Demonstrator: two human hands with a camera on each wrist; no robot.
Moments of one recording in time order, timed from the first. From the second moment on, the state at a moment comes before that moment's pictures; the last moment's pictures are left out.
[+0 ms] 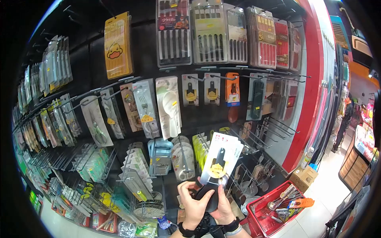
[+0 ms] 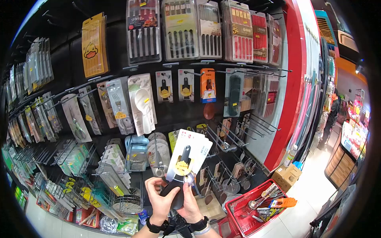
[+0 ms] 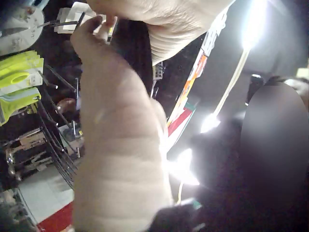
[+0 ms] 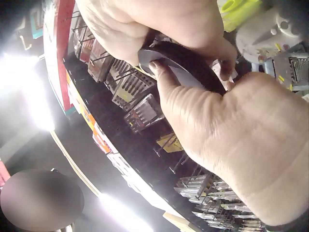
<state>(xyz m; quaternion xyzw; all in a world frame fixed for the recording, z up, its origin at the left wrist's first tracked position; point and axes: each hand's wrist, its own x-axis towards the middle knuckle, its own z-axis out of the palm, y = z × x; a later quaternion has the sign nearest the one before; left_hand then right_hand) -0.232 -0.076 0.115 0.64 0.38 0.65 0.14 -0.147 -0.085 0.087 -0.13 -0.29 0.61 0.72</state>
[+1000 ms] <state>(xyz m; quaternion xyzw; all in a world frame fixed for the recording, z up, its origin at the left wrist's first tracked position) -0.221 -0.058 0.165 0.54 0.40 0.62 0.42 -0.082 -0.072 0.100 -0.15 -0.23 0.44 0.85</state>
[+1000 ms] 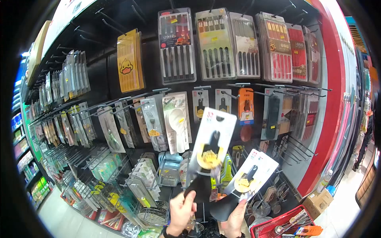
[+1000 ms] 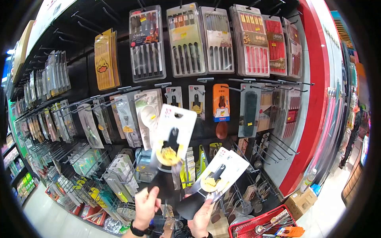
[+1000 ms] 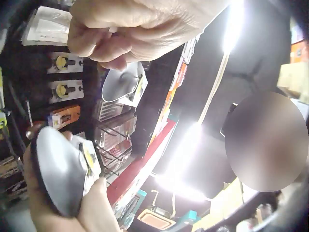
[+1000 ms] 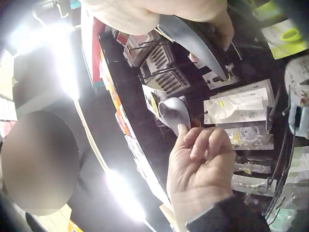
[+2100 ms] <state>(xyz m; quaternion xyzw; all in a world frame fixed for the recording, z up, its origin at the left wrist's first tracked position) -0.174 0.147 0.187 0.36 0.32 0.64 0.60 -0.030 -0.102 0.108 -0.15 -0.16 0.47 0.85</state>
